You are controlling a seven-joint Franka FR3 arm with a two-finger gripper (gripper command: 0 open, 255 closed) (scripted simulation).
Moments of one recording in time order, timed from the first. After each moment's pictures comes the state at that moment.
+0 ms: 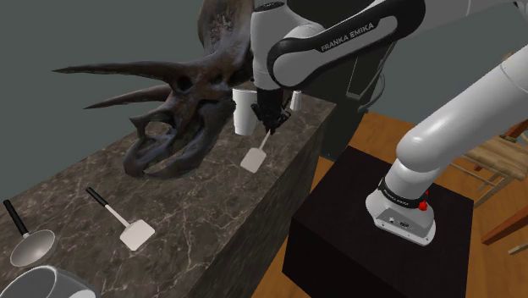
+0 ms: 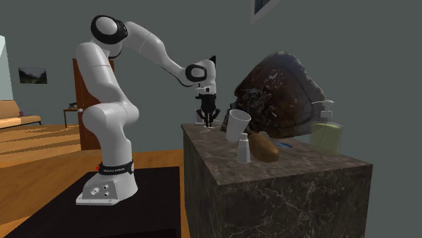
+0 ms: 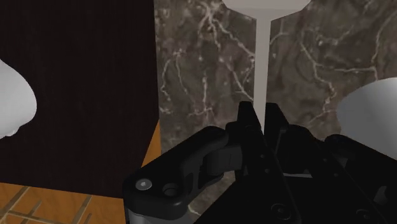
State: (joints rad) arm -0.27 -0.34 0.66 -2.38 0.16 2.08 1.75
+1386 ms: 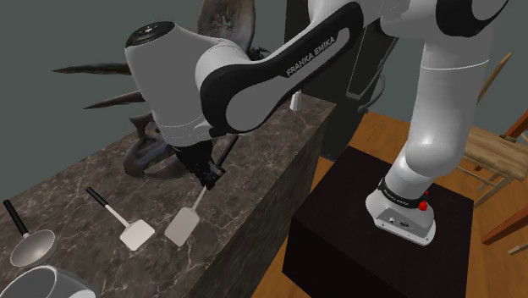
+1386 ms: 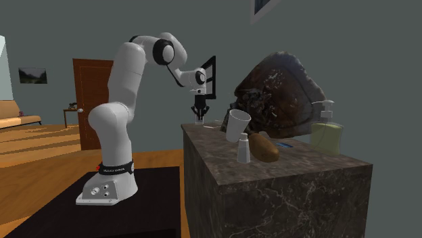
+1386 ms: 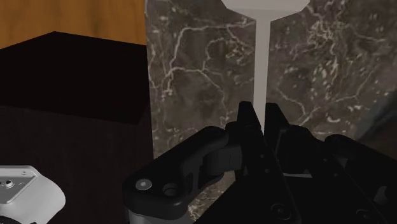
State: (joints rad) arm -0.01 0.32 0.96 -1.81 -0.33 1.93 2.54
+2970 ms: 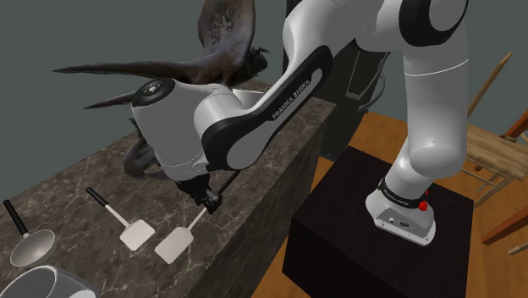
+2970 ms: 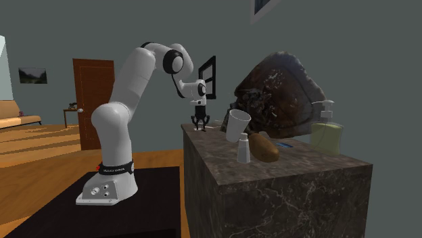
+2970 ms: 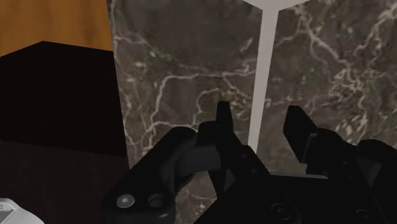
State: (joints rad) arm 0.10 0.48 0.89 -1.82 -0.46 2.04 2.65
